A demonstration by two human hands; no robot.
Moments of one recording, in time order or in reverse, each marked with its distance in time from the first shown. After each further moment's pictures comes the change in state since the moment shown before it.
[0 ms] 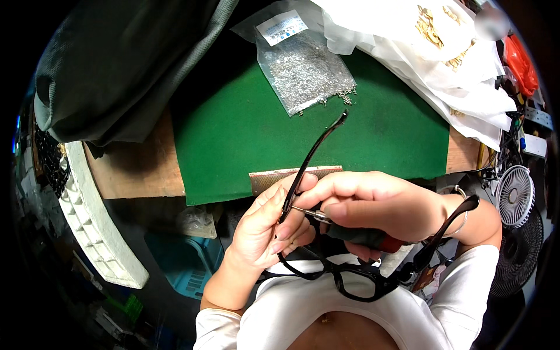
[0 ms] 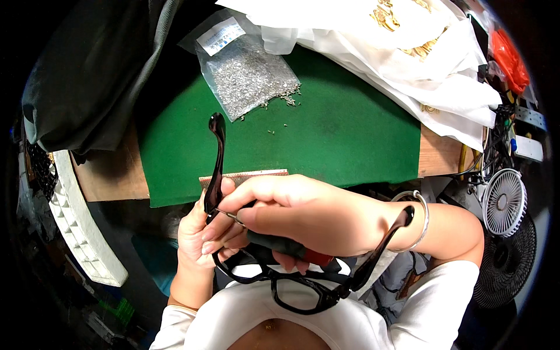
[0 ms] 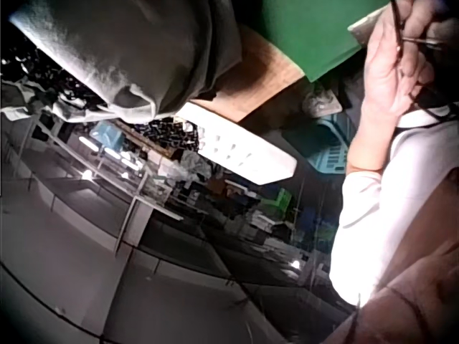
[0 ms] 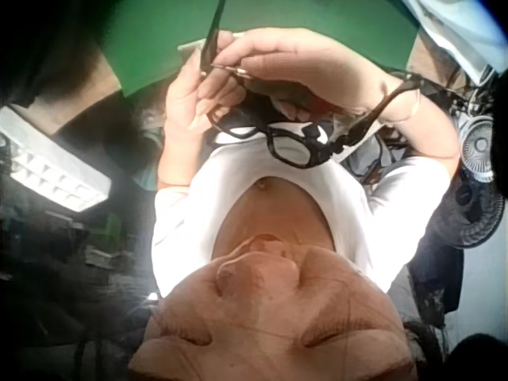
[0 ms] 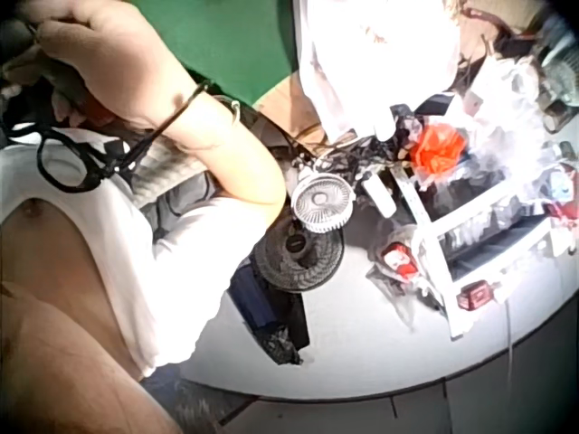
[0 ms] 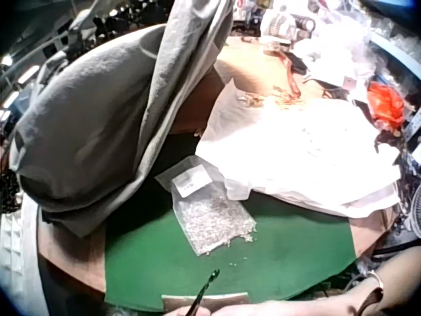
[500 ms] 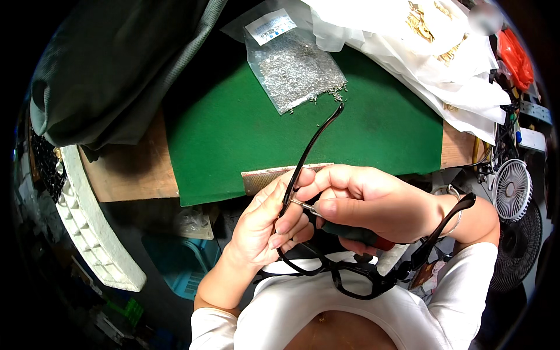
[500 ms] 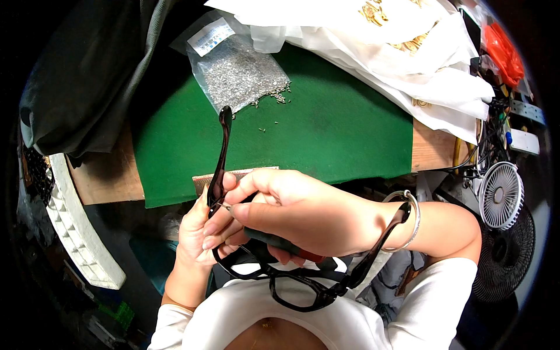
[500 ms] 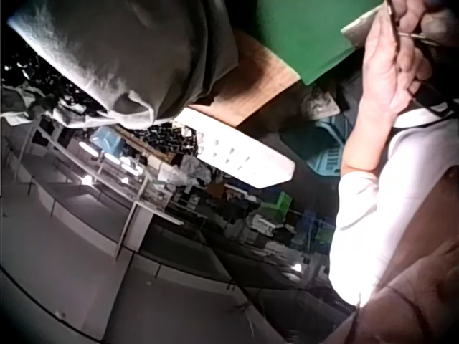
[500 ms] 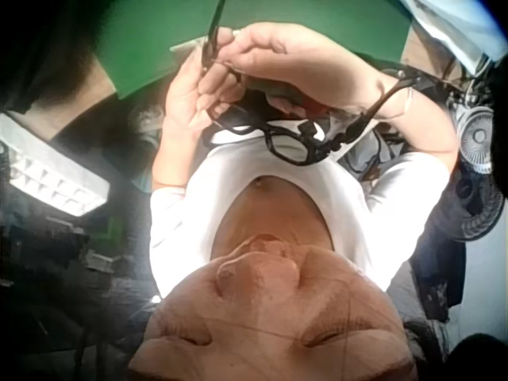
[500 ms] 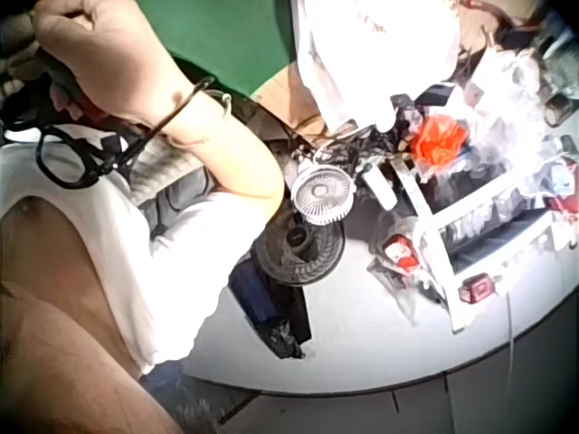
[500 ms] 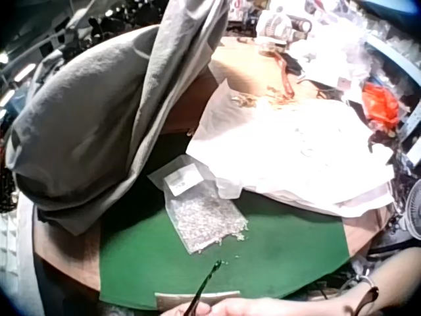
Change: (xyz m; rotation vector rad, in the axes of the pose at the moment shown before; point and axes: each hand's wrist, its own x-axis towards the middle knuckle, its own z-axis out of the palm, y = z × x) left_hand 0.004 -0.004 -0.002 0.017 0.057 -0.034; right_hand -0.002 0.013 0.000 0.021 0.075 -0.043
